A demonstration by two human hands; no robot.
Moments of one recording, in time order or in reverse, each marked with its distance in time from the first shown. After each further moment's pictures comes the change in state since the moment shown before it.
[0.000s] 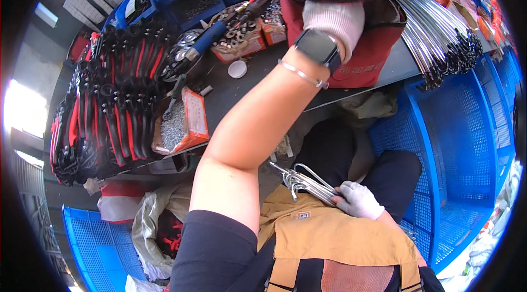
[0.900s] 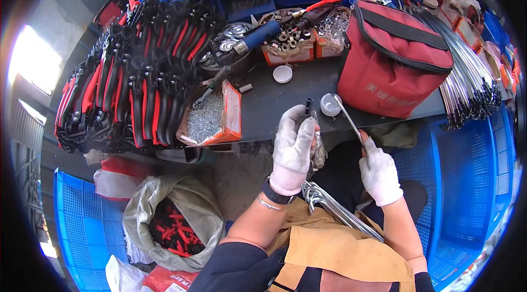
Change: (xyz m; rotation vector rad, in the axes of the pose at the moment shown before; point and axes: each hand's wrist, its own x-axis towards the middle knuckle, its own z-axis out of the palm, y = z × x) left_hand -0.195 0.000 -0.129 -1.344 0.131 -1.230; right_hand 0.096 -0.061 -0.073 -0.272 0.400 -0.044
